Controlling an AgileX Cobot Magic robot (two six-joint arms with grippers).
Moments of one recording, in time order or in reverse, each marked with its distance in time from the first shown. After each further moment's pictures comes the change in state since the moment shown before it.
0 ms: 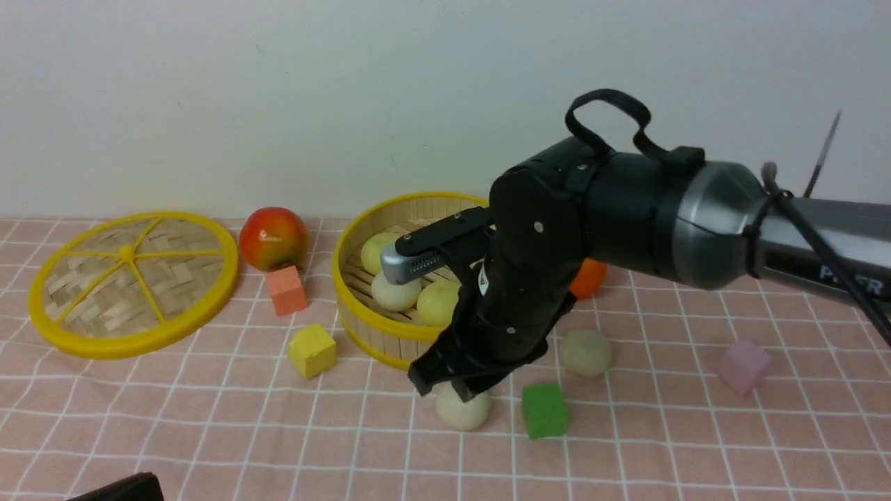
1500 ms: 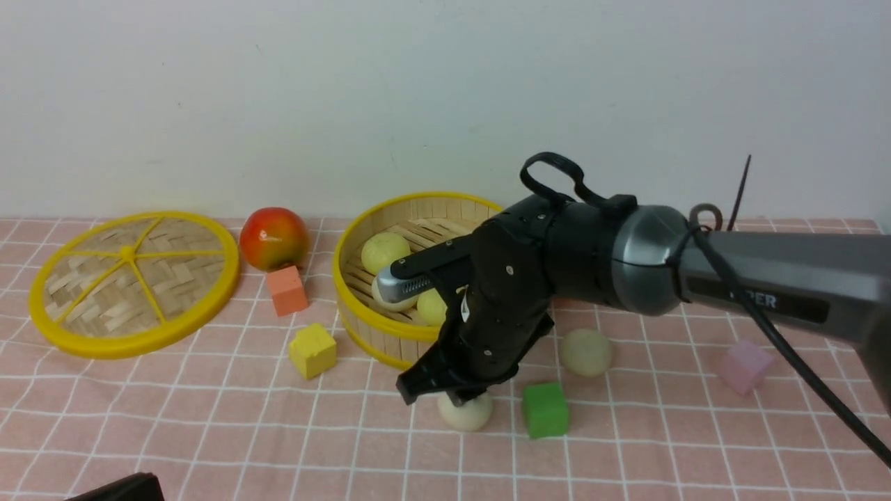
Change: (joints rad) right arm -0.016 0.113 -0.003 -0.010 -0.139 0.033; left arm 0.000 0.000 0.000 -0.003 0.001 0.000
